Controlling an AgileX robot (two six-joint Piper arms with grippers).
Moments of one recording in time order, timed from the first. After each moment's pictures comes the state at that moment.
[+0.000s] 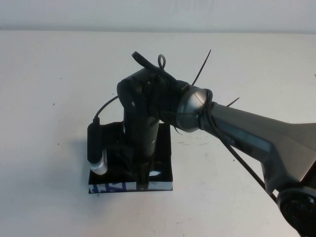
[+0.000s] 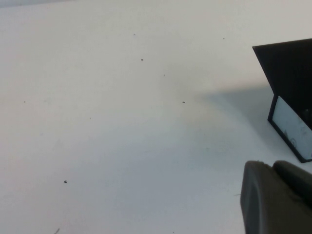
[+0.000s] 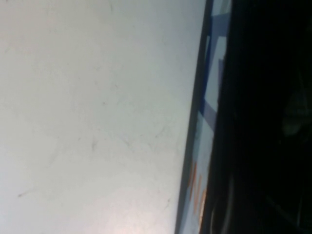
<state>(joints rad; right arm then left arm) 0.84 2.24 -1.97 0.10 1.23 -0.93 -0.18 -0.01 0.03 -0.03 0.36 0.08</state>
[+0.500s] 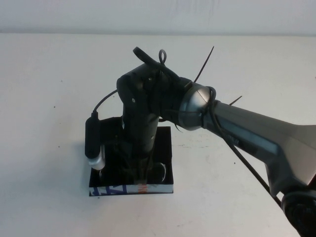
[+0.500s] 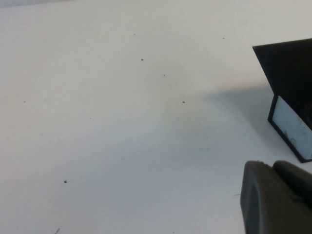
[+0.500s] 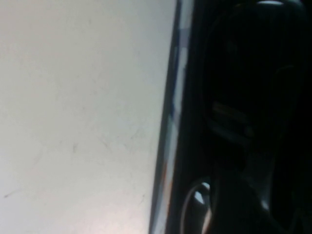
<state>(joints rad) 0.84 2.23 -2.00 0.09 1.23 -0.92 -0.18 -0.01 0.03 -0.03 0.36 0.08</state>
